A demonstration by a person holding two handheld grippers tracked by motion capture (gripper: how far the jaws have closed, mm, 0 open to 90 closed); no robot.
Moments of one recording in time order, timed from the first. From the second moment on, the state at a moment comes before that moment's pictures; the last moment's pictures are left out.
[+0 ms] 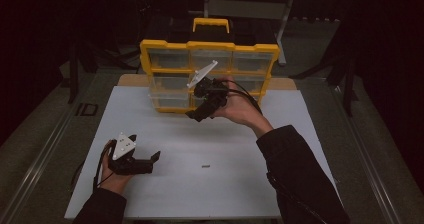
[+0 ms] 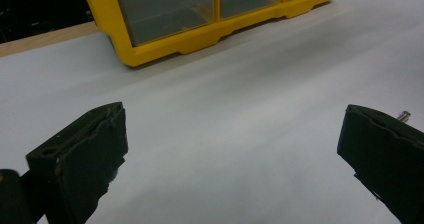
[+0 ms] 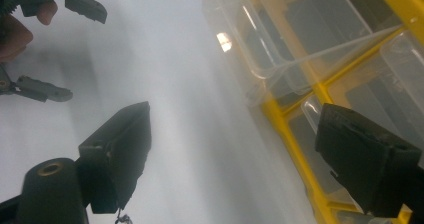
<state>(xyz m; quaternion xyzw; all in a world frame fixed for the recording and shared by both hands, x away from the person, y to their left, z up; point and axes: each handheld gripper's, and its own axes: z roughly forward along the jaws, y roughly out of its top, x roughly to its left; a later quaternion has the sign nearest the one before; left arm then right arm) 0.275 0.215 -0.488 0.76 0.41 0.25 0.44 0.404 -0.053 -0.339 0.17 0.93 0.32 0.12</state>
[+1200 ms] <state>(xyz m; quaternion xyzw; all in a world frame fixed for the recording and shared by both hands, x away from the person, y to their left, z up) 0.272 0.214 -0.485 0.75 0.40 0.26 0.45 0.358 -0.079 -0.446 0.16 0.94 0.29 0.09</state>
